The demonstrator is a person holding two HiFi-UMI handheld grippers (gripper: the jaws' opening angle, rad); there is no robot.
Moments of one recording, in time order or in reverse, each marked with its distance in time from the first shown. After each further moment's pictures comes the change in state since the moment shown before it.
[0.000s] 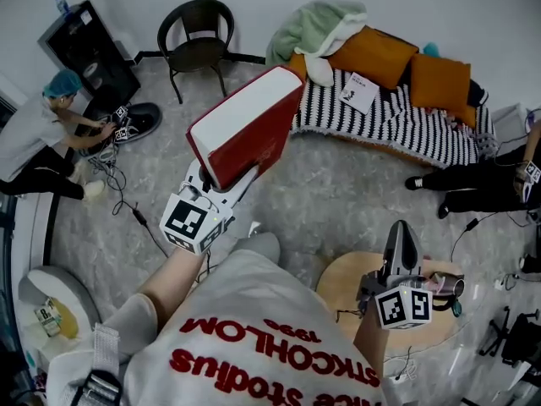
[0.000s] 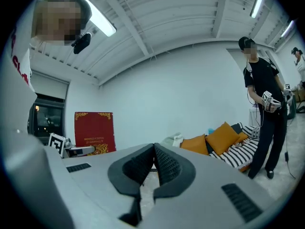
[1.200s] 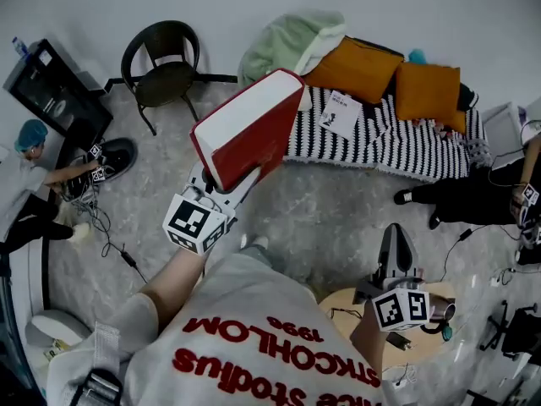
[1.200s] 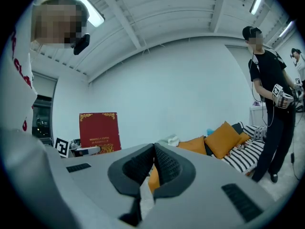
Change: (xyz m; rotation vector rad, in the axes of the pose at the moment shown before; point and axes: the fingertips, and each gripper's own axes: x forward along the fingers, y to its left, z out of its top) left arm 0.226 0.103 0.006 -0.043 0.001 -0.100; right arm 0.197 -0.071 0.030 0.018 0.014 -0.061
